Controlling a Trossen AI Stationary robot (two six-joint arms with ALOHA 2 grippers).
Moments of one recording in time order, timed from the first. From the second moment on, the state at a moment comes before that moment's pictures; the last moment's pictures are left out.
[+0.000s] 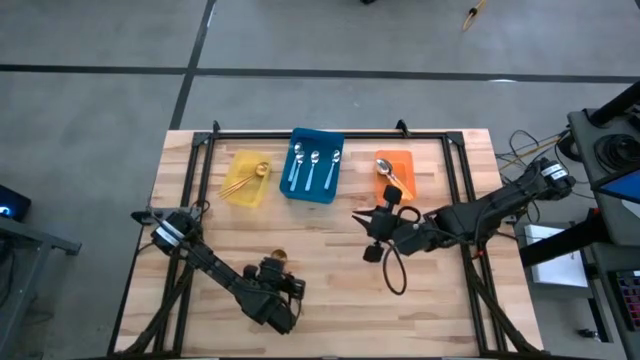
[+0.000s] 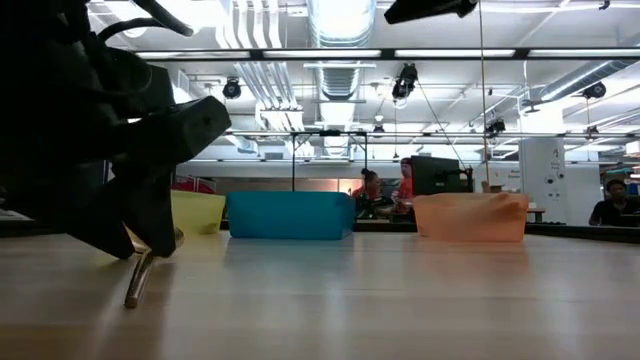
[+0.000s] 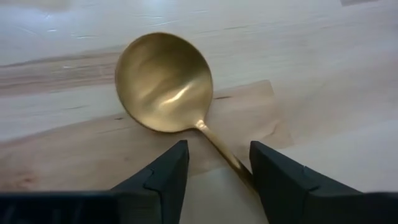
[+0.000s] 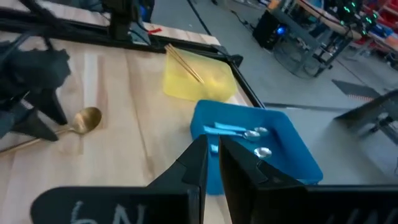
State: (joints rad) left arm -0.66 2.08 1.30 -0.93 -0.59 -2.05; right arm 0.39 1.34 1.04 -0.23 0.76 0.03
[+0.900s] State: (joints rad) left arm -0.64 2.06 1.30 -1.02 -0.63 -1.96; right arm 0.35 1.34 1.04 -0.19 0.76 -0.09
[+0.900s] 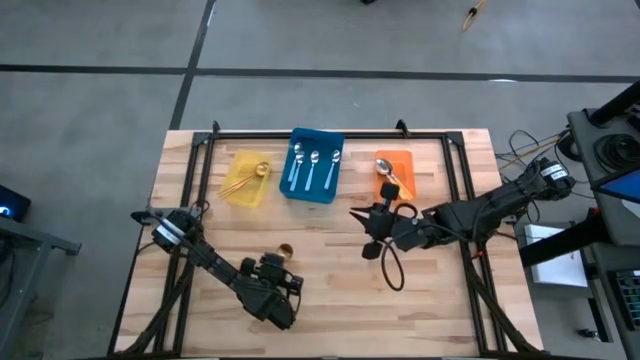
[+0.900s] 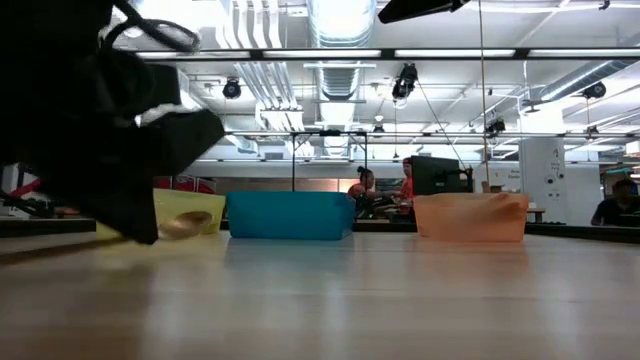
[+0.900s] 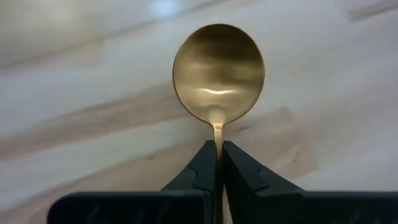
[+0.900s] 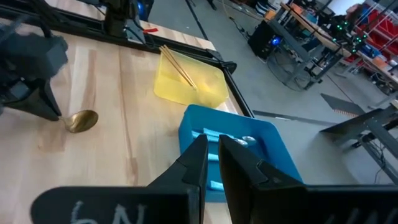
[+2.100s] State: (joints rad) left arm -0.33 1.43 1.29 -1.49 -0.78 -1.25; right arm 0.35 1.34 1.04 -0.17 0.75 -0.09
